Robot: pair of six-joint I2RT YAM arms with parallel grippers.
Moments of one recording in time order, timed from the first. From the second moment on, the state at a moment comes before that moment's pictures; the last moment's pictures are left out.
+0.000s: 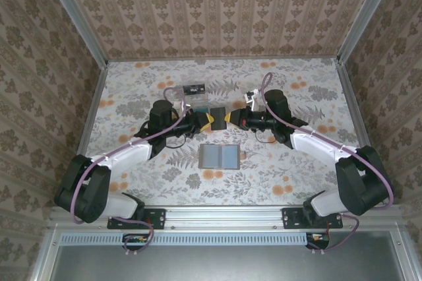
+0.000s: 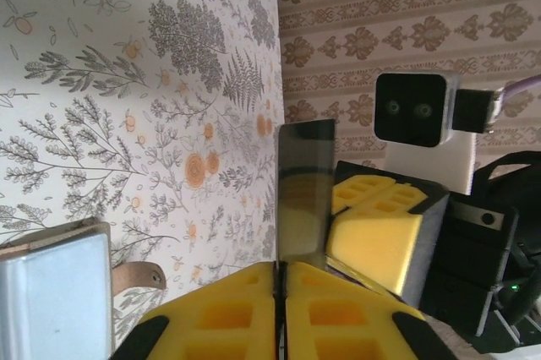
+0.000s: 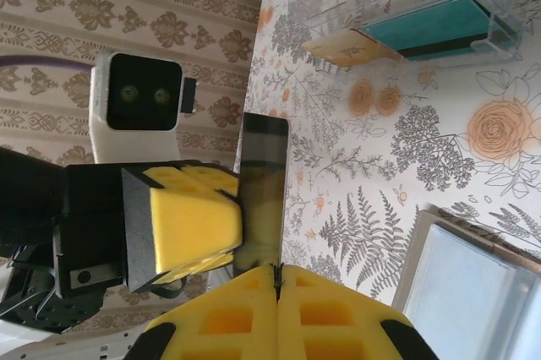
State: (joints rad) left arm -0.53 1.36 0.65 0.39 0.70 -1.17; right arm 0.43 1.42 0.81 0.17 -0.70 0.92
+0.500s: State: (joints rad) left arm -0.49 1.29 0.78 0.02 0.70 -0.92; right arm 0.42 1.38 0.80 0.03 -0.66 0.84
